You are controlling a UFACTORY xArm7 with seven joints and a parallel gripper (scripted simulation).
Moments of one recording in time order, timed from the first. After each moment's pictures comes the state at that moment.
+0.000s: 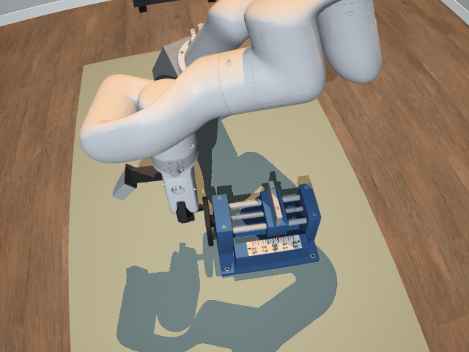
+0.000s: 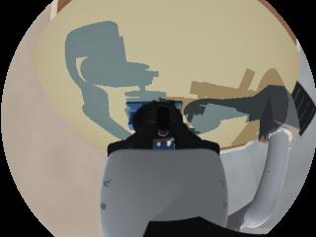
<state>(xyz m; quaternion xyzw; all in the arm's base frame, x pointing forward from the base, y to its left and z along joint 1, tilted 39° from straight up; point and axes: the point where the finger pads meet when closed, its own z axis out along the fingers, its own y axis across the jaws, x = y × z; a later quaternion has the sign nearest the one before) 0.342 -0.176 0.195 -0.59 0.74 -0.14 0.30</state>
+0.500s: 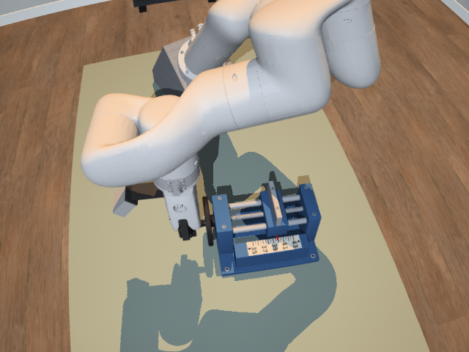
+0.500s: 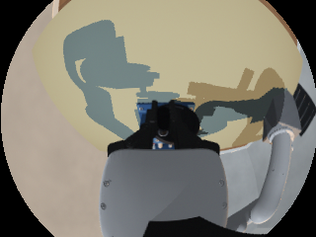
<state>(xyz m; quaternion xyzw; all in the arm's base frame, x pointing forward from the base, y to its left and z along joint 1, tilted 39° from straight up) 0.370 -0.184 0.209 -0.59 0.74 -0.14 0.30</state>
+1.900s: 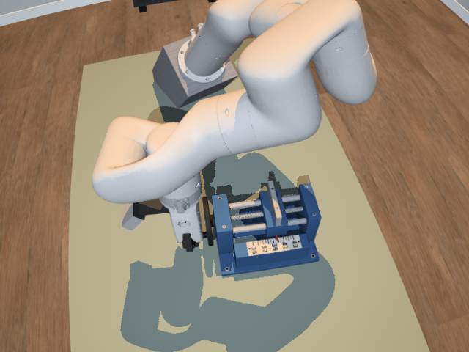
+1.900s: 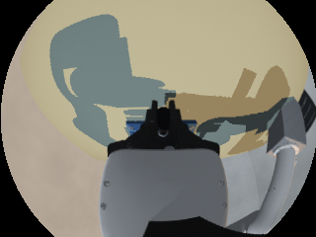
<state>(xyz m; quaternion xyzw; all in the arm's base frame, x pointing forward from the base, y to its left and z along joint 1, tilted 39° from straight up) 0.399 -0.172 0.153 -0.59 0.74 -0.14 0.30</state>
